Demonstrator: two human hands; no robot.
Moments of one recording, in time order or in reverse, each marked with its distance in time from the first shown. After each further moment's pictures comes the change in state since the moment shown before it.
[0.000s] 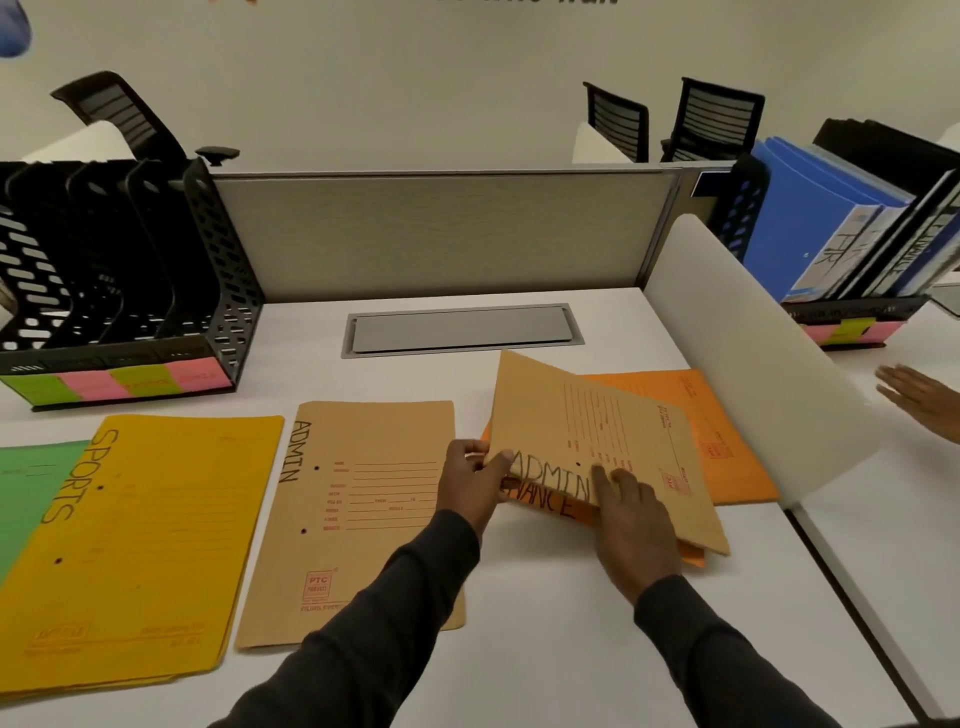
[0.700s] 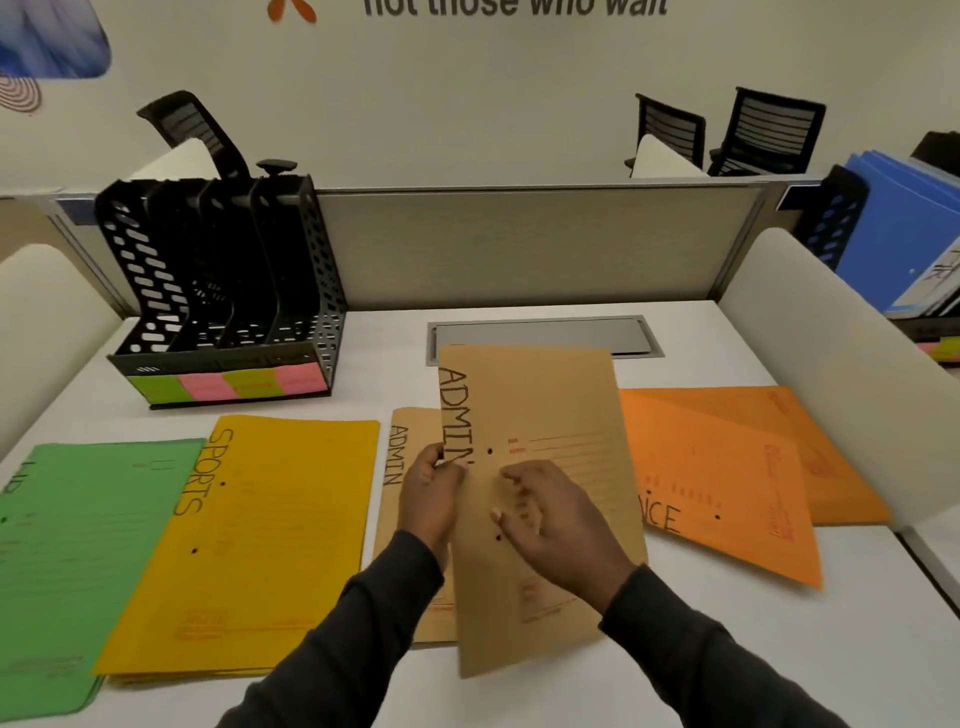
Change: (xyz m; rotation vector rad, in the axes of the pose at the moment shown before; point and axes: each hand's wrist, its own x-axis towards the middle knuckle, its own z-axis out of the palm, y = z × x) left_hand -0.028 0.050 -0.168 -0.143 0.104 0.051; right_hand 0.003 -0.219 -0.075 0.633 -0.105 -0.270
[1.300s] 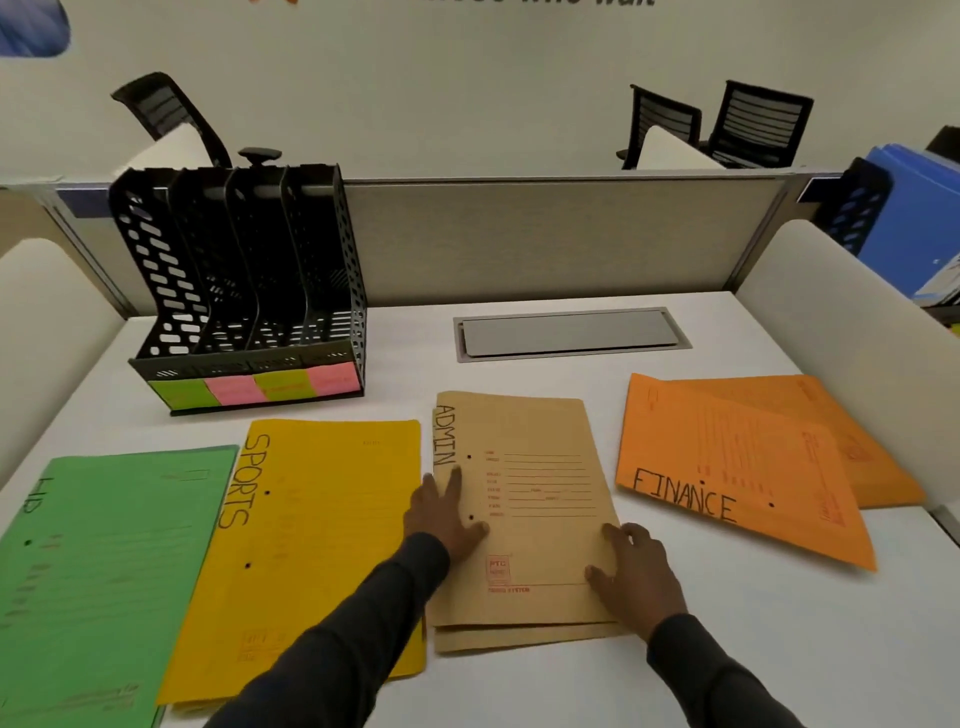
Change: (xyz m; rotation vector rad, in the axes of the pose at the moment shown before) left_hand 0.101 -0.065 -0.106 1.401 -0.183 0.007; right_hand -0.025 0.063 0.097 -0.216 -0.174 0.655
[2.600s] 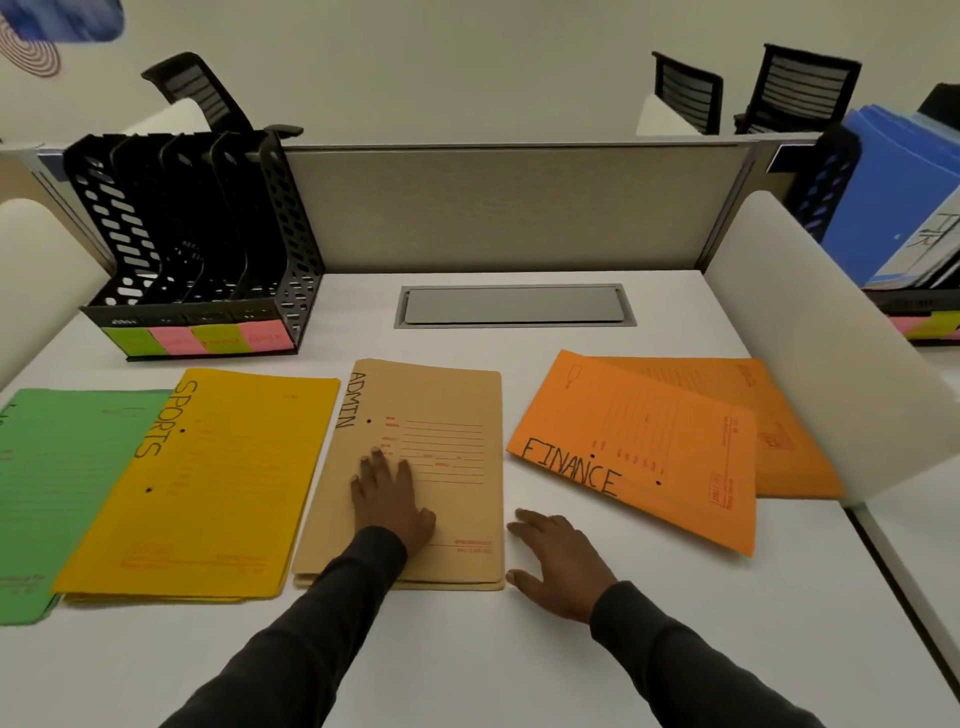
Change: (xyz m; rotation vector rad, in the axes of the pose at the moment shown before) left_hand -0.043 0.103 0.090 0.254 0.186 -0.164; right_hand 0.019 0.121 -0.041 -0.189 -0.199 -0.598
